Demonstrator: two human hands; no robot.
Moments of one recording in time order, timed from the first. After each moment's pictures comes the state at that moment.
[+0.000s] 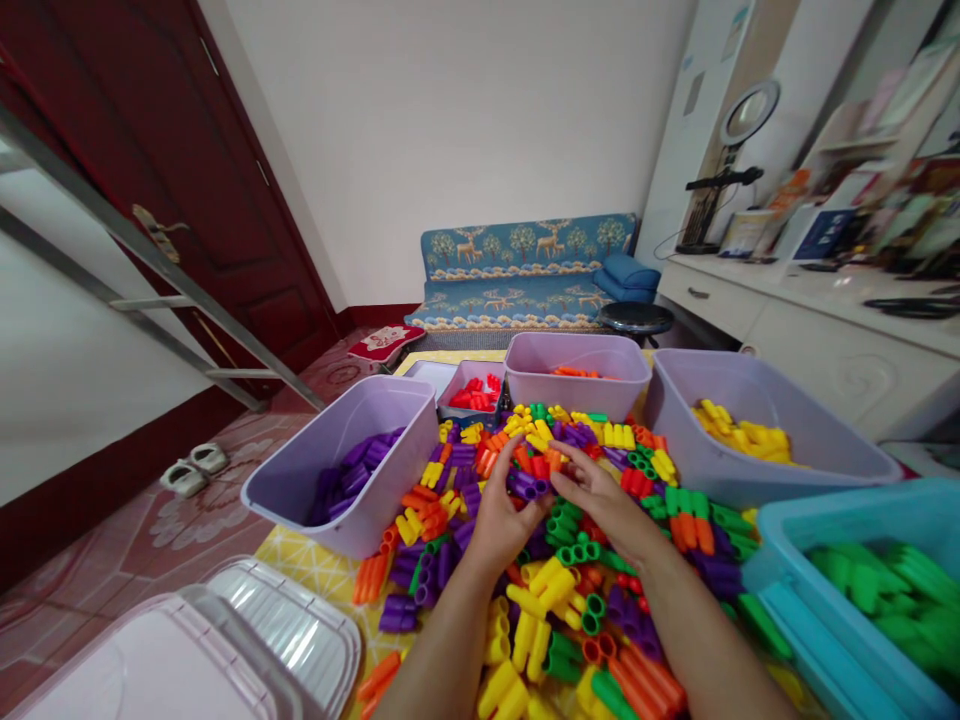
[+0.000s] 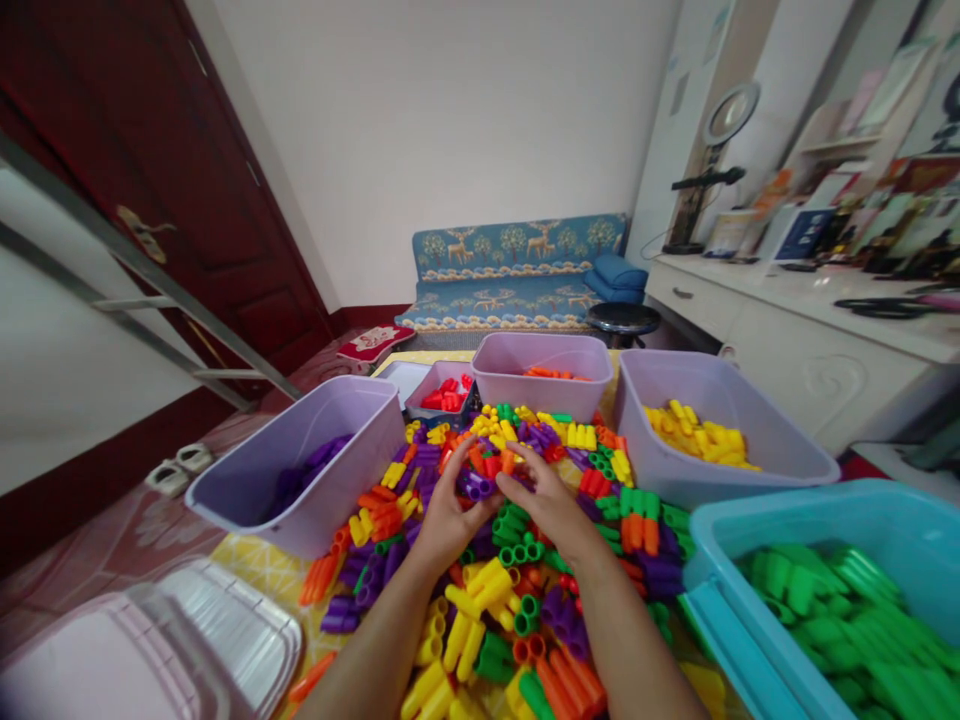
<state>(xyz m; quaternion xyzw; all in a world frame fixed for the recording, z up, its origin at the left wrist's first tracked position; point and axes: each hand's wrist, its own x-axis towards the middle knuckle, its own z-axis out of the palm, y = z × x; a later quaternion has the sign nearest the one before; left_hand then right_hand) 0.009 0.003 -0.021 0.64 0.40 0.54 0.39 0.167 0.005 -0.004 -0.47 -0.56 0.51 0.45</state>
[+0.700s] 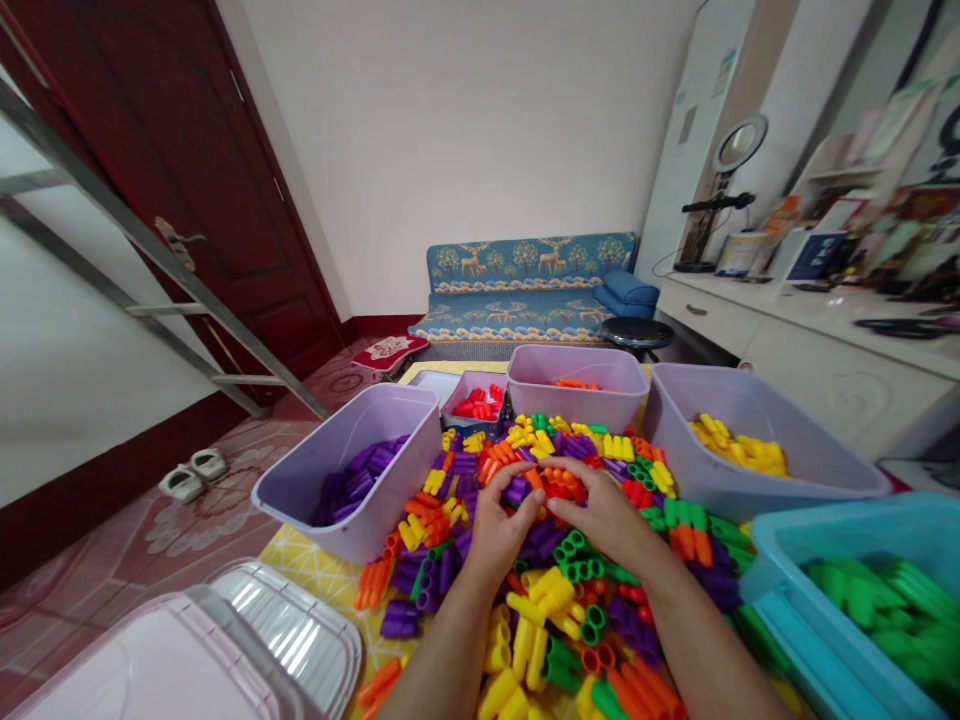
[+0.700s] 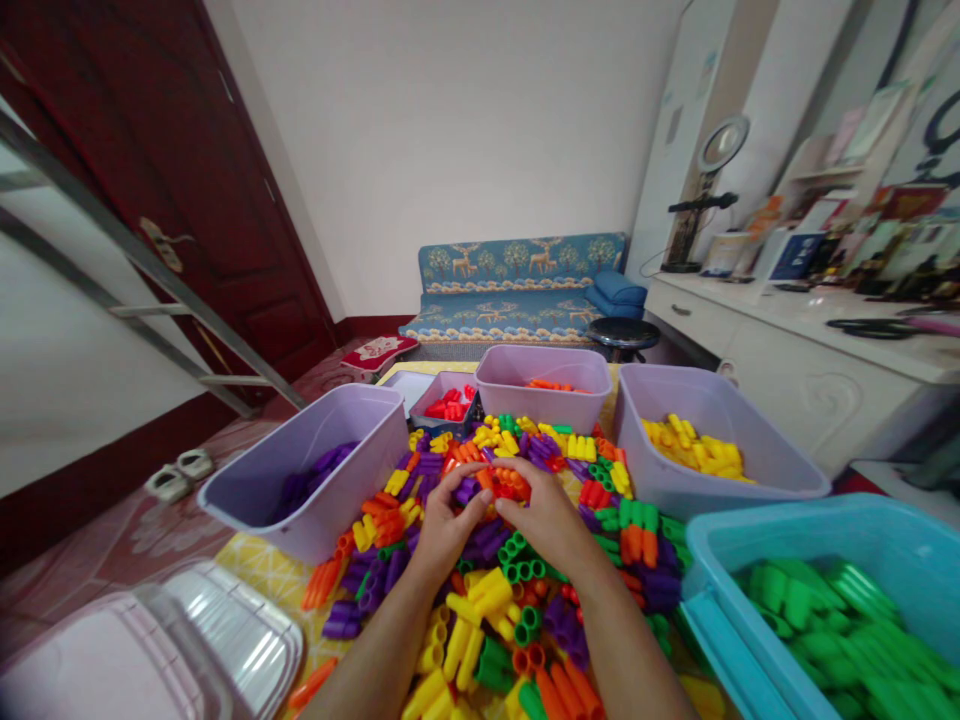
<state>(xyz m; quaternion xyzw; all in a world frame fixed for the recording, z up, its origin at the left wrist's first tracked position) 0.007 0.000 -0.017 0.60 0.43 0.57 0.36 0.163 0.000 0.019 -0.49 -0.69 0.34 0.42</state>
